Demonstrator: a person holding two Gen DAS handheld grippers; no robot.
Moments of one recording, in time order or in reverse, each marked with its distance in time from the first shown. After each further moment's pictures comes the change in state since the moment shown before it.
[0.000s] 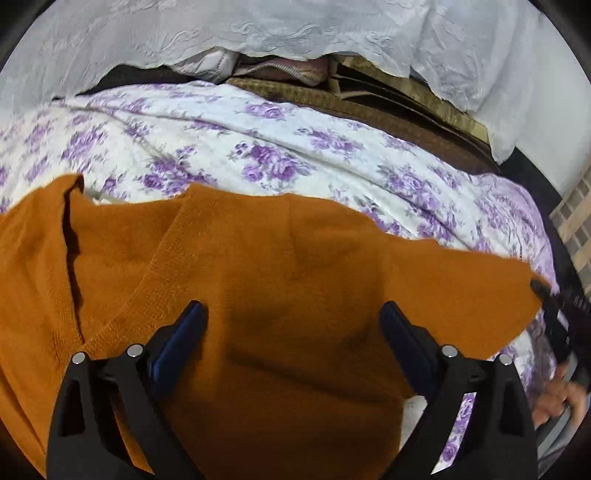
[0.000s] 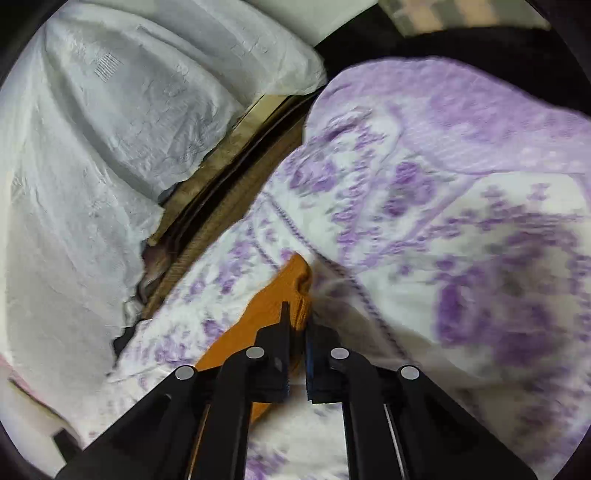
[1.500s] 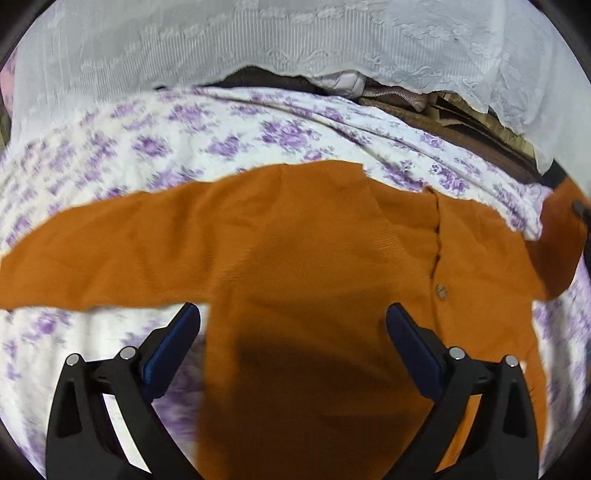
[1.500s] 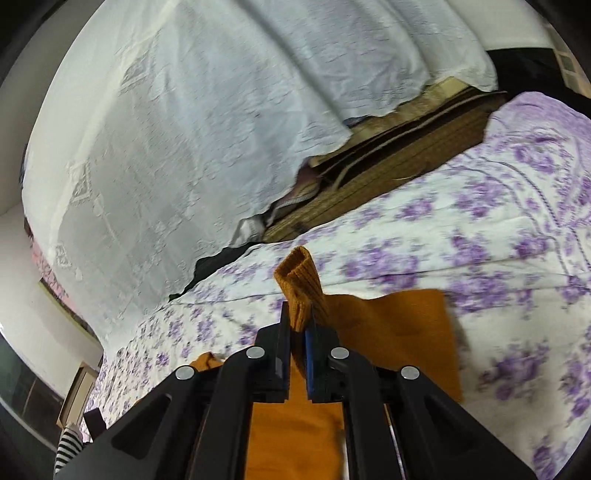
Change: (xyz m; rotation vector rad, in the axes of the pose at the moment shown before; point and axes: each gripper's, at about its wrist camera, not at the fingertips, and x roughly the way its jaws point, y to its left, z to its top) left arm -0.108 0.190 -0.038 0.006 -0.037 0.196; right arm -0.035 0.212 -0.102 -0.305 0.107 0.285
